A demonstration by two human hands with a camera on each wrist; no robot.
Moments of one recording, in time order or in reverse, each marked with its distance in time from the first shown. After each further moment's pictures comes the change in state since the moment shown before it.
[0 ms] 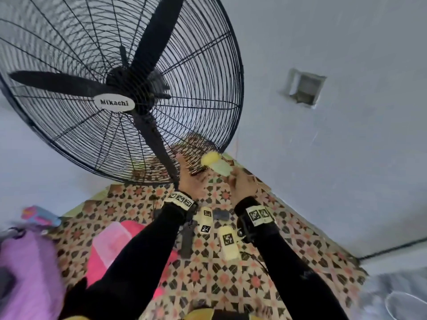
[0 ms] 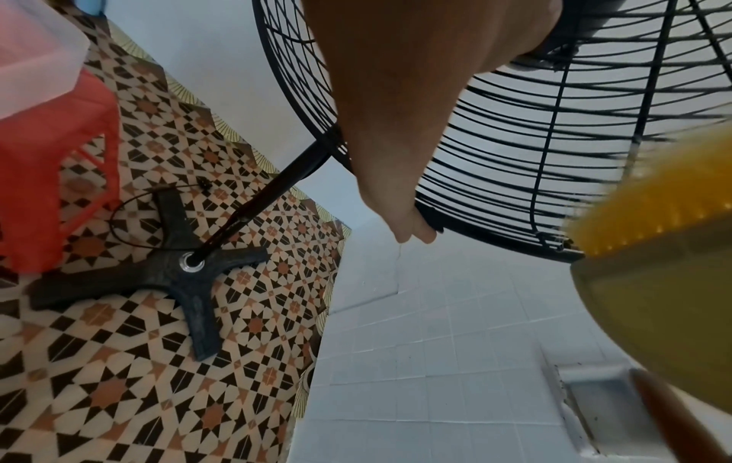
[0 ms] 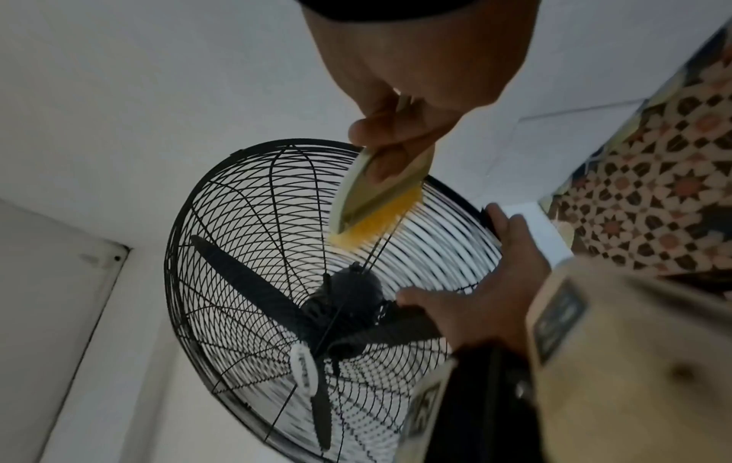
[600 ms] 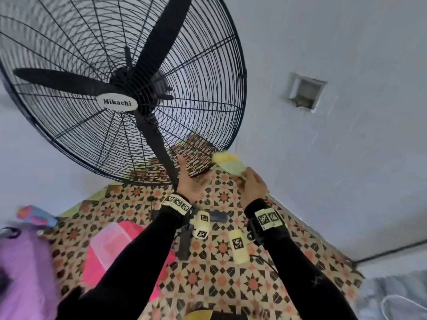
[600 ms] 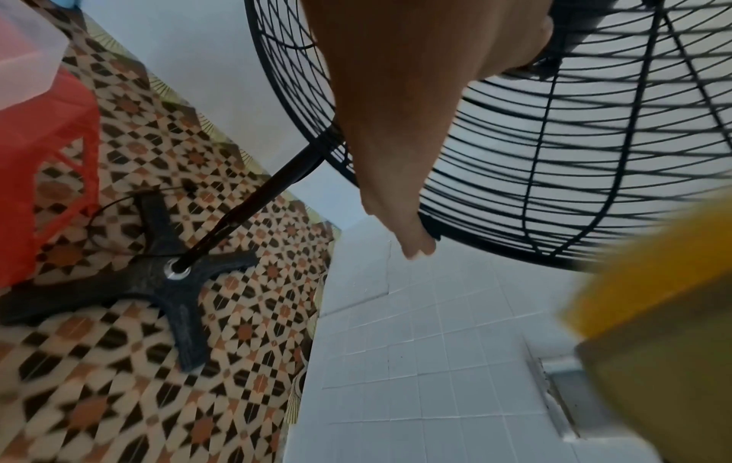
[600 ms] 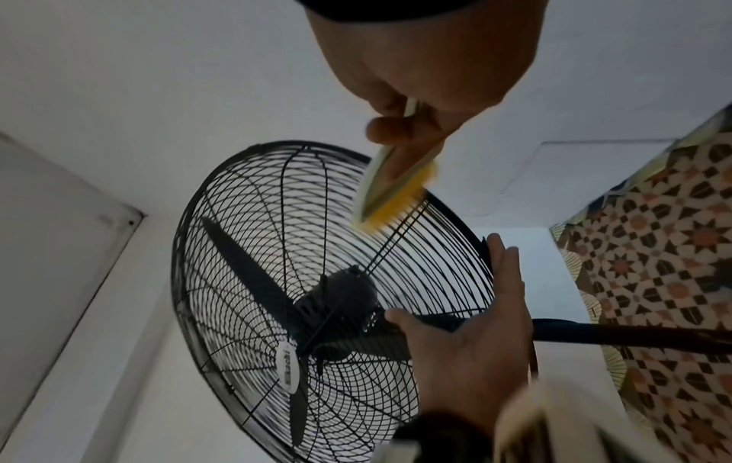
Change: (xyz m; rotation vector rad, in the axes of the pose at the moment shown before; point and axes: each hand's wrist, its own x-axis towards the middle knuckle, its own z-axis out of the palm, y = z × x) left_hand -0.001 0.002 -0.017 0.054 -0.062 0.012; right_hand -0.001 -0.019 -0.014 -0.124 0.002 -0.046
